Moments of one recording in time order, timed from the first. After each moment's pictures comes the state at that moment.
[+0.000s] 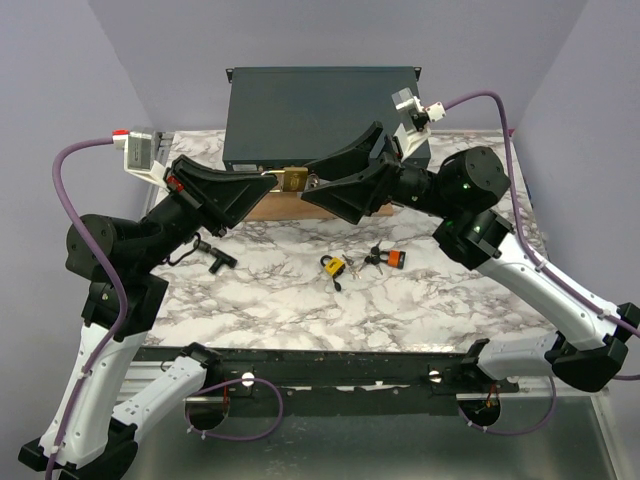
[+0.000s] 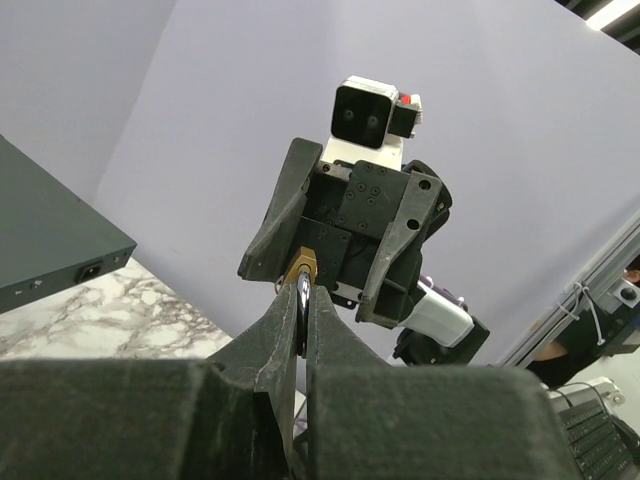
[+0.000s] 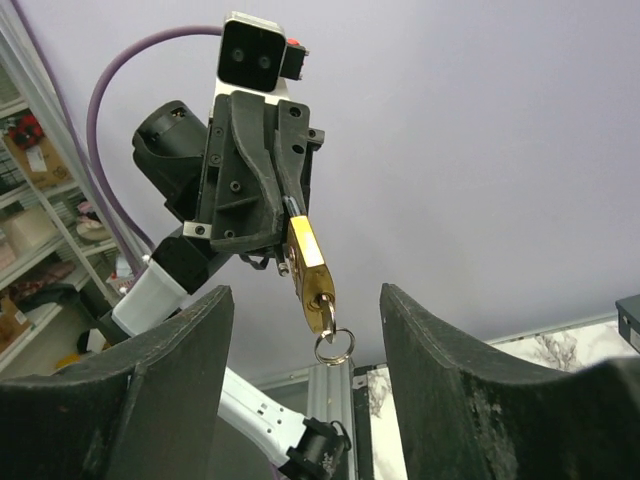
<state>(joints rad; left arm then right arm) -0.43 0.79 1.30 -0.01 0.51 -0.90 0.88 1.28 1.47 0.26 -0.53 0.54</state>
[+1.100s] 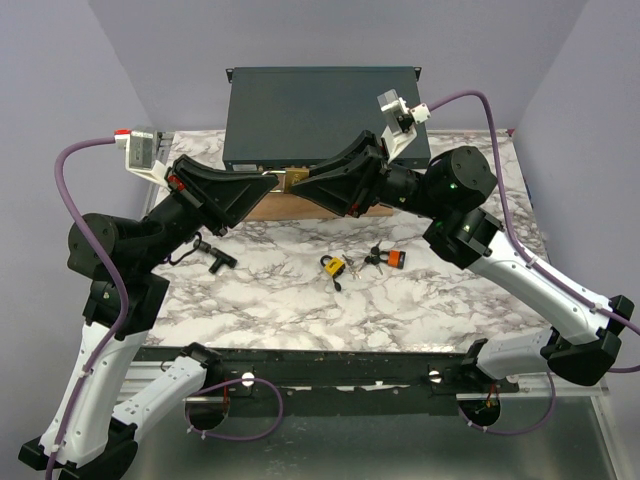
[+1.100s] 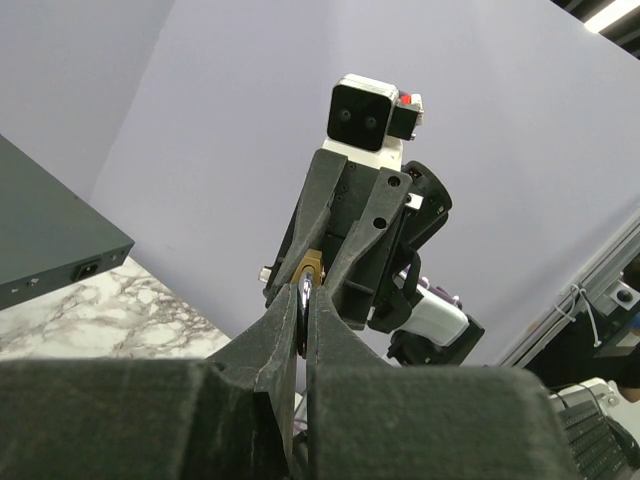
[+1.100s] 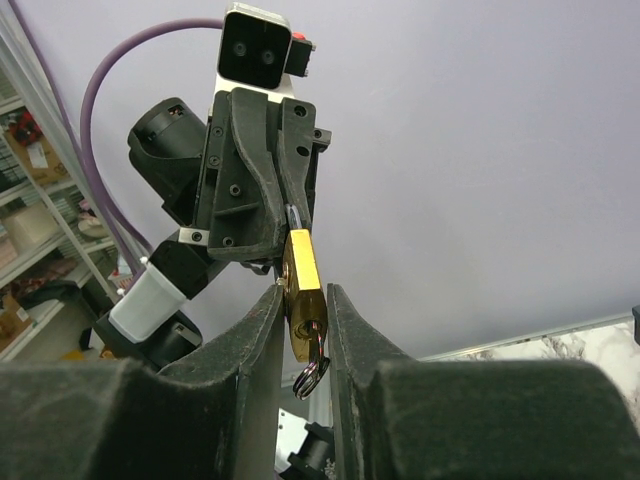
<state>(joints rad) -0.43 0.80 1.29 0.00 0.51 -0.91 0.93 1.32 1.50 0.27 -0.51 0.52</state>
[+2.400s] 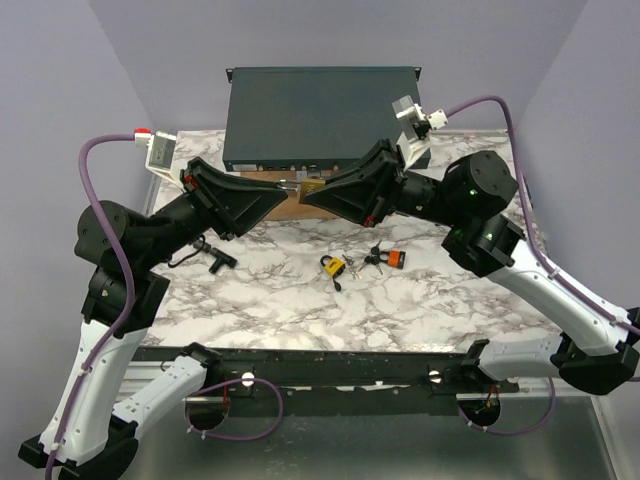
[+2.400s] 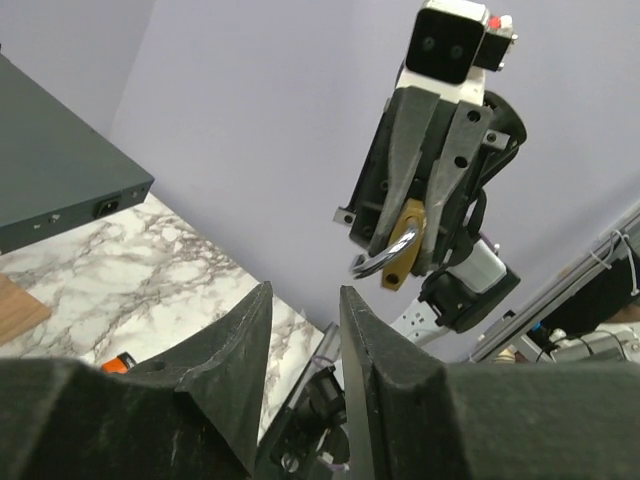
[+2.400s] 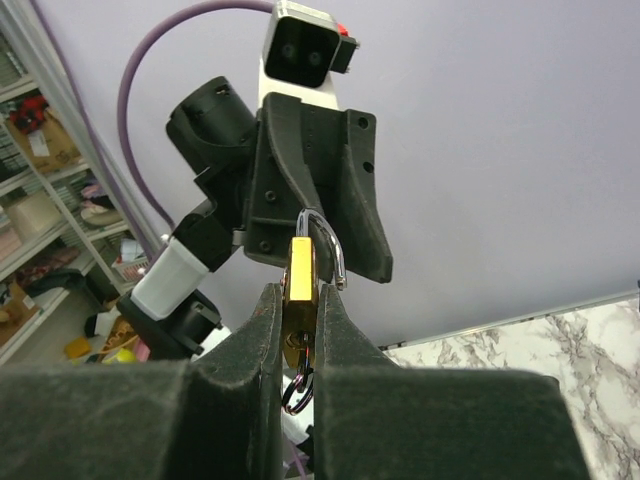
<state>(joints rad) -0.43 0.81 1.33 -0.18 0.59 -0.79 0.94 1.23 1.50 0.14 -0.50 0.50</state>
